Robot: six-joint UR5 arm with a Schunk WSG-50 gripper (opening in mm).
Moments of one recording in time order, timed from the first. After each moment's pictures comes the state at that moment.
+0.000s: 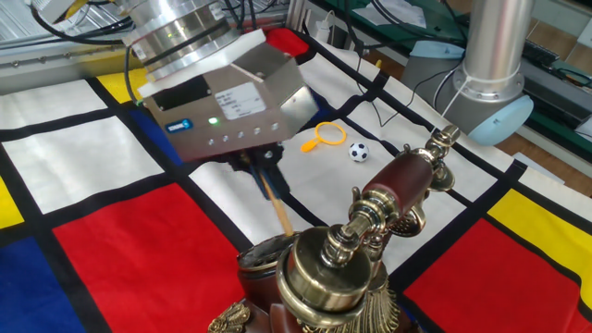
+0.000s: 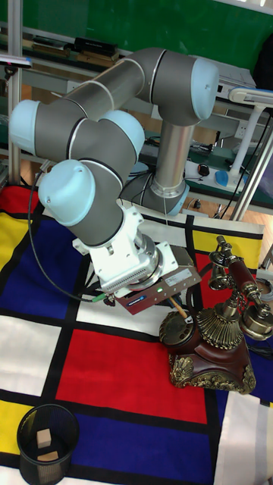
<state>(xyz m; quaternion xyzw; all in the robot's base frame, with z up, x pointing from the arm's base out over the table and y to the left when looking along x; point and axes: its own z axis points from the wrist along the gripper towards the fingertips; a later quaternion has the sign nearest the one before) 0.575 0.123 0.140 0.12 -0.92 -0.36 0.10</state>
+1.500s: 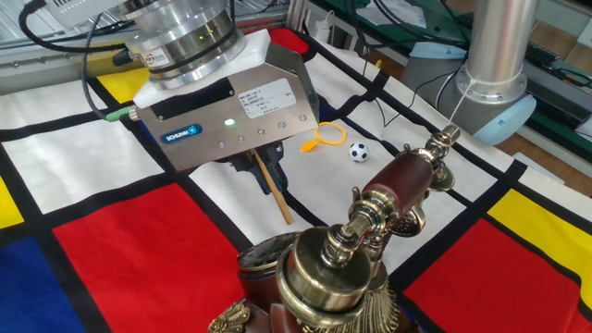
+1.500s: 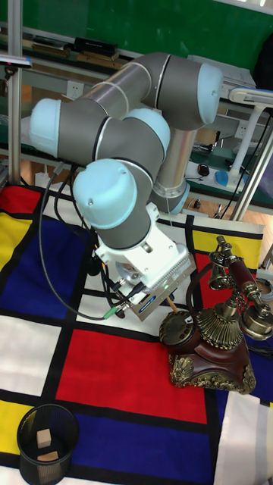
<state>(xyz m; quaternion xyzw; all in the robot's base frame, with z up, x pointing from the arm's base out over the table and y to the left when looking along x) 0.572 0.098 0.121 0.33 -0.90 -0.28 0.09</state>
